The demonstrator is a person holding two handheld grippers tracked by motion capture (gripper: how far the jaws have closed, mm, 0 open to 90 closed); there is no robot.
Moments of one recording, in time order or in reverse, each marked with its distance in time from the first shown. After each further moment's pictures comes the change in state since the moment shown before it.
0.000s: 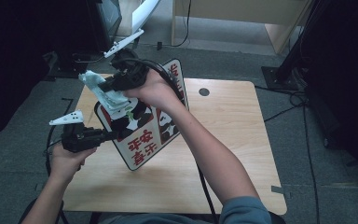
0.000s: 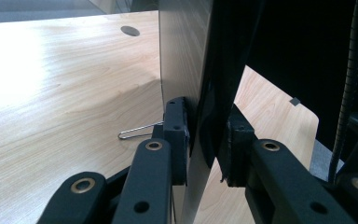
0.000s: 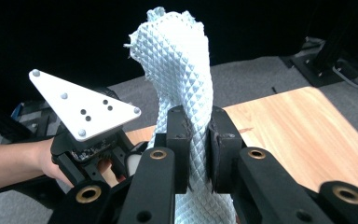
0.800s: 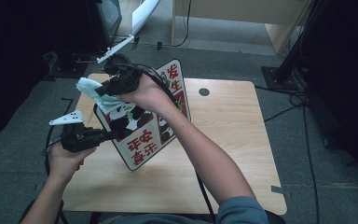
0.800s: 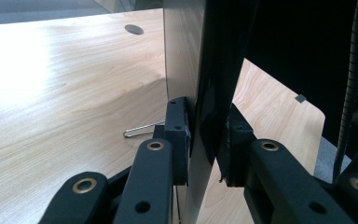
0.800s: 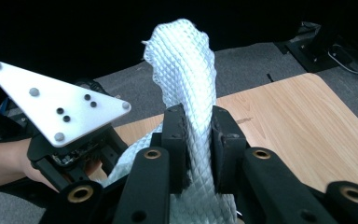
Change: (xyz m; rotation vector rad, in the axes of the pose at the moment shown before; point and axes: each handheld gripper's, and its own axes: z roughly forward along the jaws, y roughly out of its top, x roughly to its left) left arm -0.001 0.001 -0.001 0.010 0.021 0.015; right arm 0.003 -0.002 0.019 0.042 -0.040 0.019
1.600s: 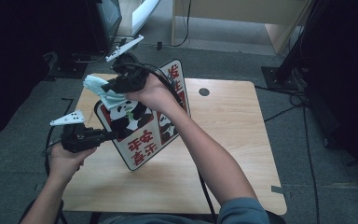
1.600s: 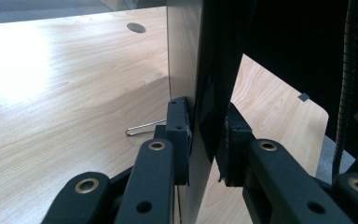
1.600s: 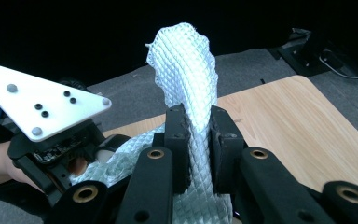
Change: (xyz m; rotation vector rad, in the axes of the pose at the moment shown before) left arm -0.002 0.001 0.000 0.009 0.009 0.001; right arm -0.013 -0.010 -0.008 -0.039 -0.018 0.013
